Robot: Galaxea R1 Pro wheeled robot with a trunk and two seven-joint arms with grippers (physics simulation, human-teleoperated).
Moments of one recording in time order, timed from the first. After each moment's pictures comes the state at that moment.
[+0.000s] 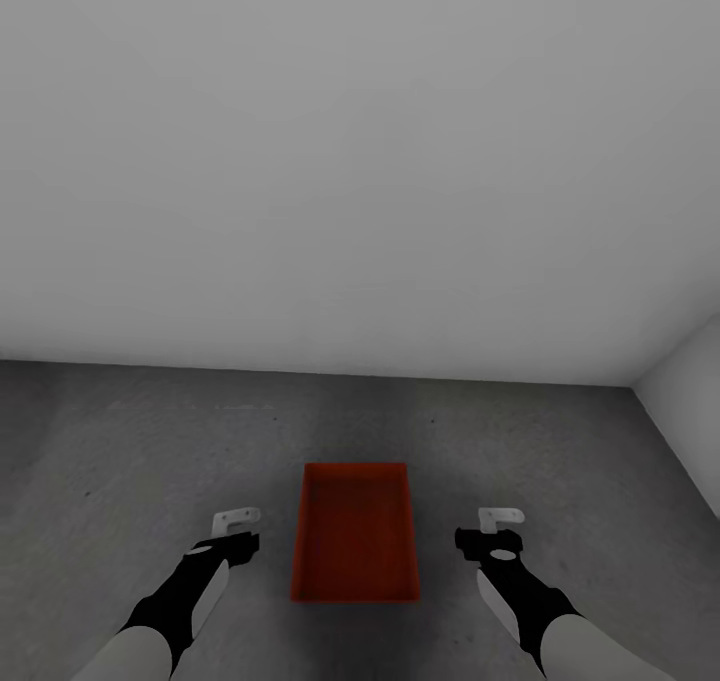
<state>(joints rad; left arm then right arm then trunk) -0.57 0.00 0.07 -0.50 0.08 0.24 0.14 -0.62 -0.01 0.25 -0.36 -0.20 0.06 -0.28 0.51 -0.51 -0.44</state>
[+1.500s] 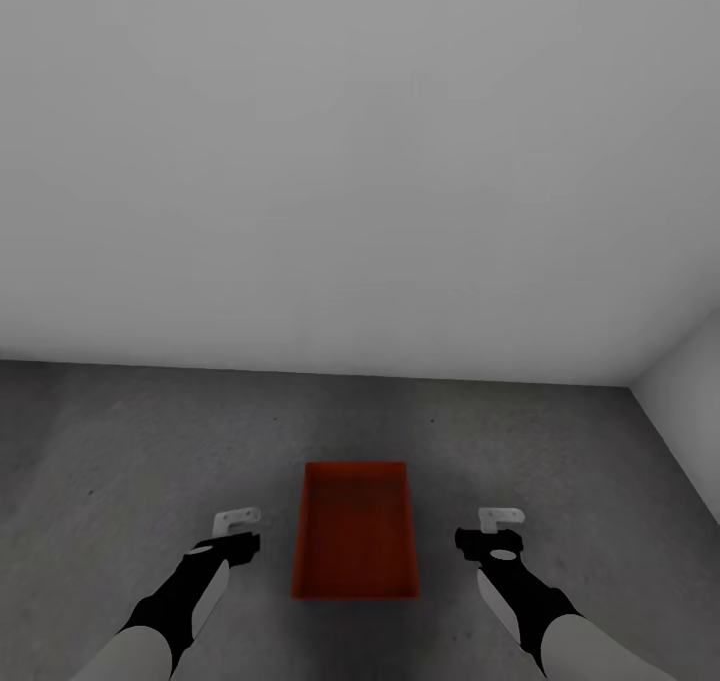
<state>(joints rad) -0.57 0.00 0.07 -0.50 0.08 0.24 0.14 -0.62 -0.02 0.25 -0.36 -0.20 0.06 -0.28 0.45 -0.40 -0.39</state>
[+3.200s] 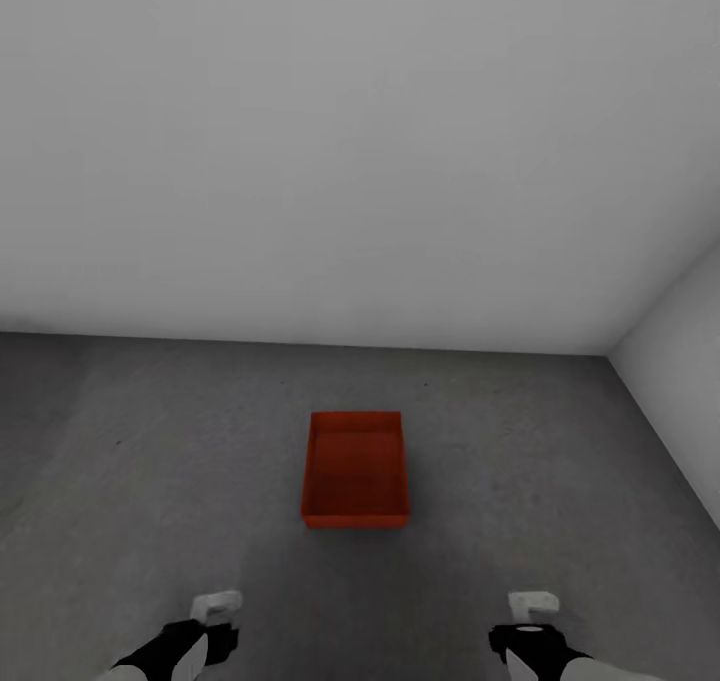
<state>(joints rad) -0.57 0.04 0.07 -0.13 0.08 0.20 0.14 -0.62 -0.02 0.25 0.02 -0.21 0.05 -0.28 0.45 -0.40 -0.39</state>
